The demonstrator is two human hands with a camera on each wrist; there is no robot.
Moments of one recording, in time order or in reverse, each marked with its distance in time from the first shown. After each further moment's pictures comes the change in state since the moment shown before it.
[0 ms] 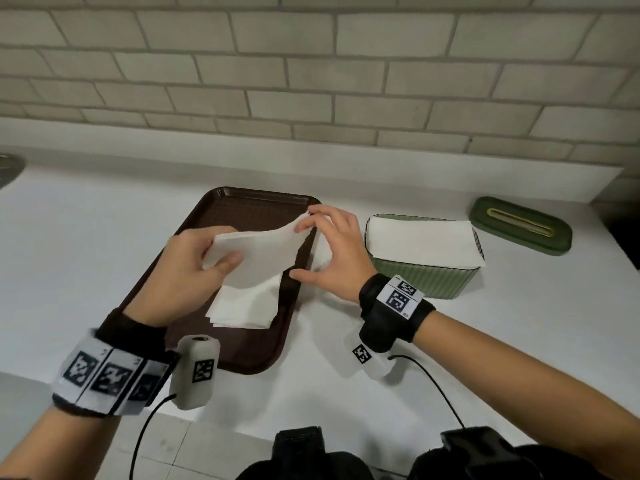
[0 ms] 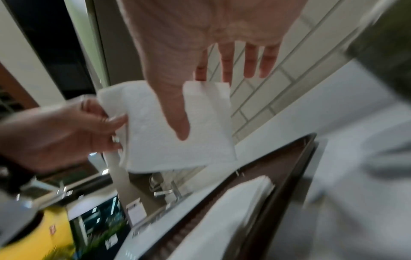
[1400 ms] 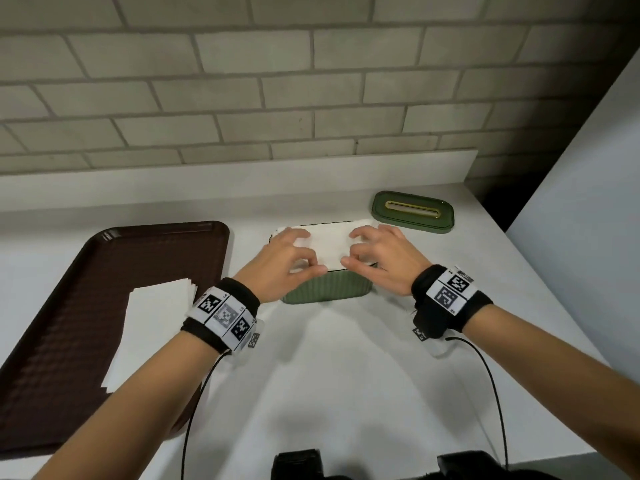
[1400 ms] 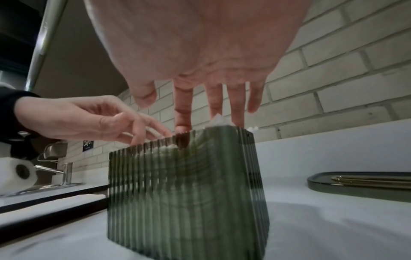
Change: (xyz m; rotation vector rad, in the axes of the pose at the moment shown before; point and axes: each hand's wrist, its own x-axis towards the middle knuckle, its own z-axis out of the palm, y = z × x) left_hand 0.113 0.051 0.203 0.236 -0.531 0.400; right_hand -0.081 0.118 -0.163 -0.632 -0.144 0.135
